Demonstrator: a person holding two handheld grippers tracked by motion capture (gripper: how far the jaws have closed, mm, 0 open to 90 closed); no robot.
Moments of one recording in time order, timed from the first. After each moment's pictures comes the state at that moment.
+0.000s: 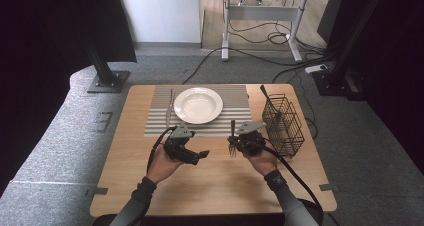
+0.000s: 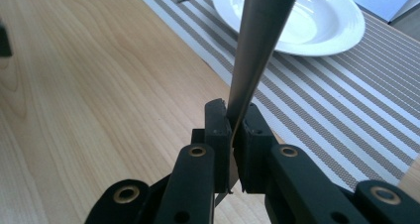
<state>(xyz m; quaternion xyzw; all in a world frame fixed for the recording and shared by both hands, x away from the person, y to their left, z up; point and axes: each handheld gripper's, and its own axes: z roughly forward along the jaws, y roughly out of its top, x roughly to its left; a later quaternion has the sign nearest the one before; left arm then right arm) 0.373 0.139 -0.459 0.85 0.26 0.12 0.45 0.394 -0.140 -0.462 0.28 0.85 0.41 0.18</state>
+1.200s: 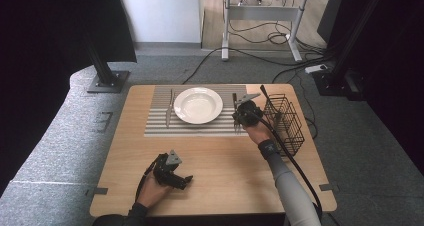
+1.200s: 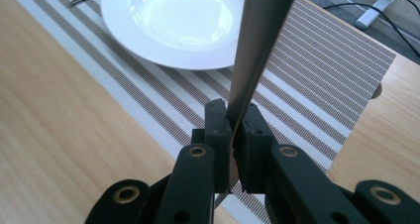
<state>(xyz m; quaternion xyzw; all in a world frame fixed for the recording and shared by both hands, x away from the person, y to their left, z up) 0.343 0.172 -0.549 0.88 0.33 0.13 0.33 0.490 -0.137 -0.447 0.35 0.85 0.34 0.19</state>
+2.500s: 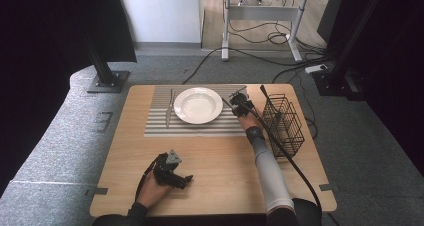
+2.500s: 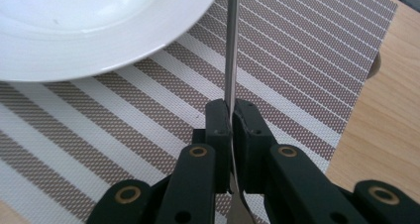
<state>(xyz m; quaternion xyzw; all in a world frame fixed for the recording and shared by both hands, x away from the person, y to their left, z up) 0.345 0.173 -0.549 0.87 0.34 0.12 0.33 0.573 -0.122 -0.500 0.42 0.85 0.24 0.20</state>
